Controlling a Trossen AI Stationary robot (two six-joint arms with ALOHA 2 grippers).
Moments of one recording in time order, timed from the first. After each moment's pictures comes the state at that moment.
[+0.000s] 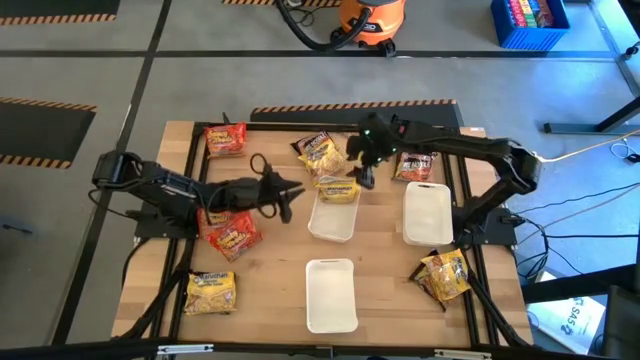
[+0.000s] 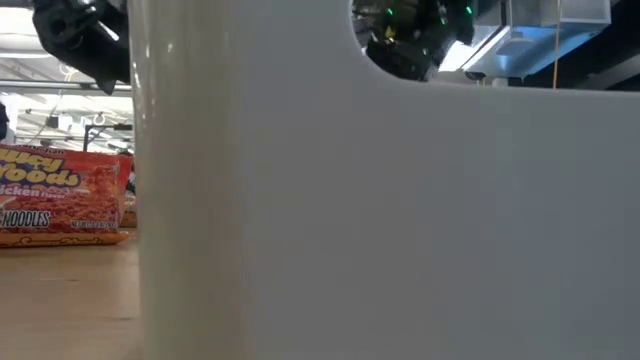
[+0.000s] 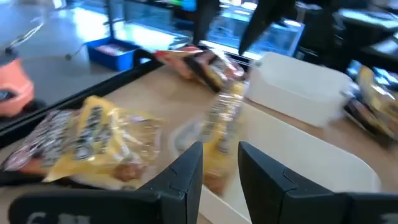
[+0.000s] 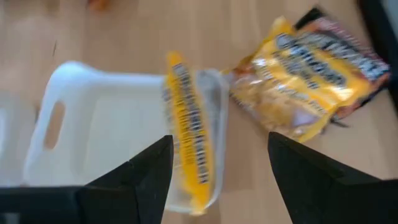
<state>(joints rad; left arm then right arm) 0.04 1.35 0.44 0.69 -0.38 -0.26 -0.43 1.58 1.25 -0.58 -0.30 -0.20</state>
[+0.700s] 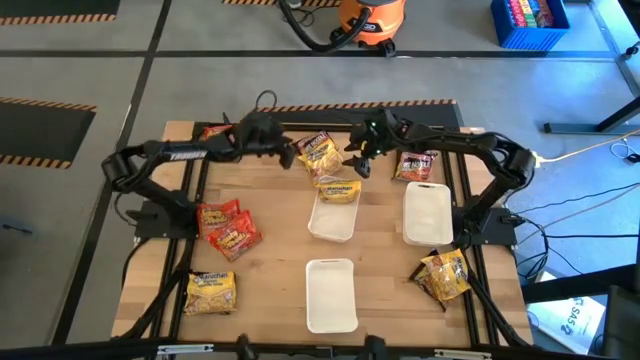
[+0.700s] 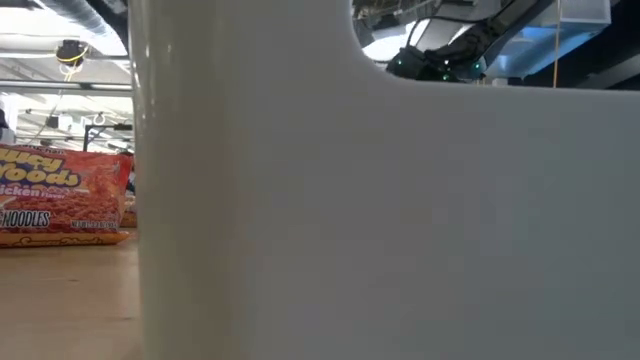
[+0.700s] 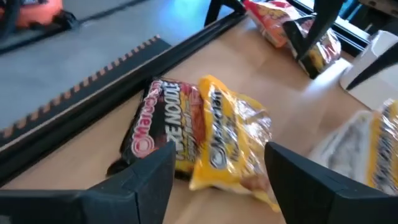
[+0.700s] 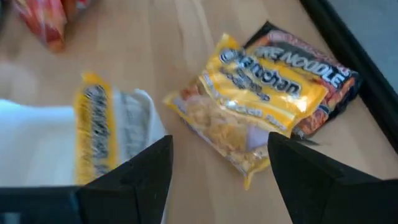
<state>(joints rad) 0.64 1.46 0.79 0.12 0.14 -0.23 -0.60 1.65 1.05 -0.17 -0.42 -0.21</state>
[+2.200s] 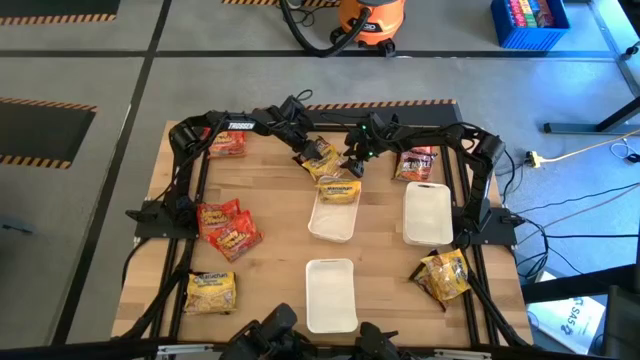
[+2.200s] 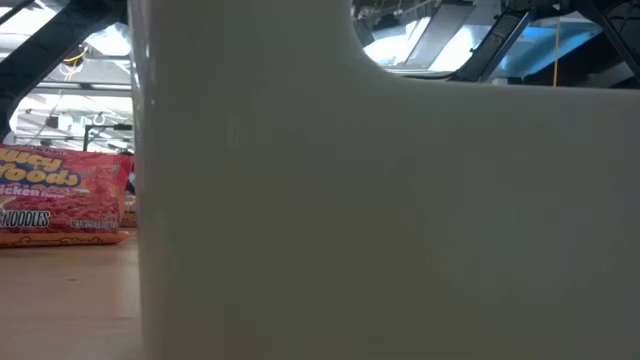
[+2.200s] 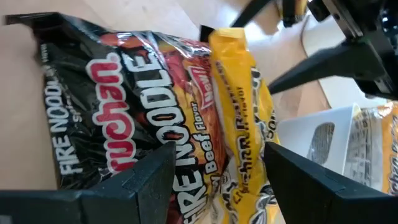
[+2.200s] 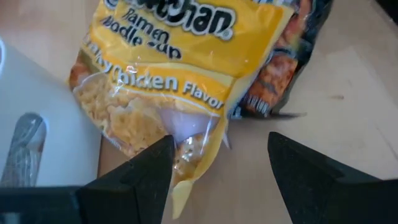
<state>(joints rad) 0.74 2.04 1.29 -0.17 0.71 -0.30 -0.67 1.91 1.05 -0.03 -0.46 -0.19</state>
